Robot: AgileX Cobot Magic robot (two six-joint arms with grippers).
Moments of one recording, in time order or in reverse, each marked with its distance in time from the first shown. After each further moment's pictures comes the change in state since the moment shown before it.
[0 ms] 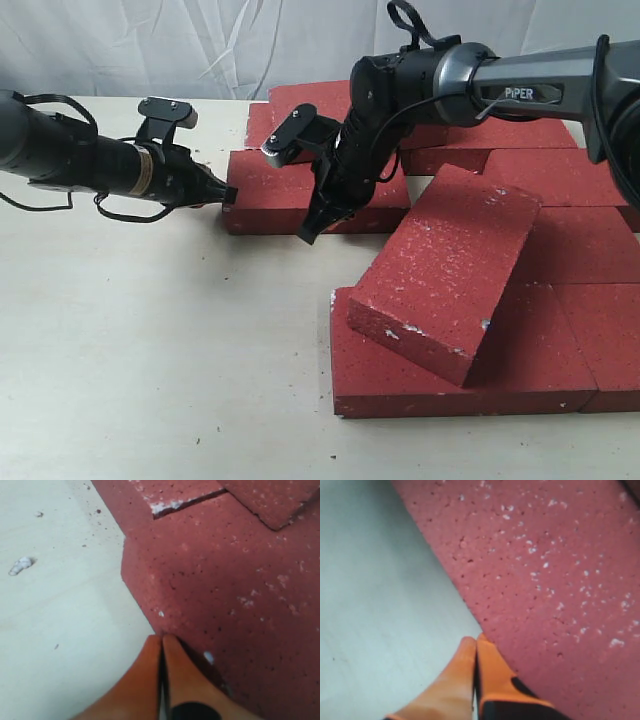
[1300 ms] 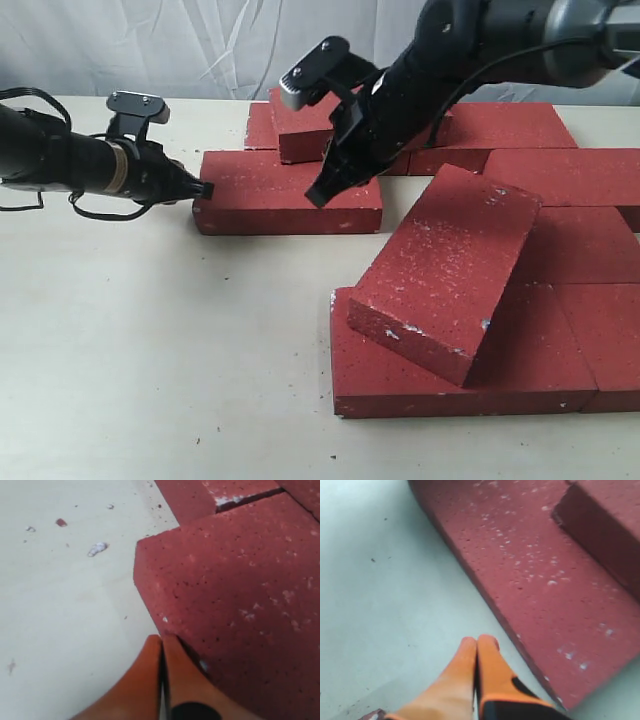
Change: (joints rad) left arm 0.041 -0.060 0.059 -0.027 0.076 0.029; right arm -0.027 -0.273 0.189 0.254 -0.057 -0.157
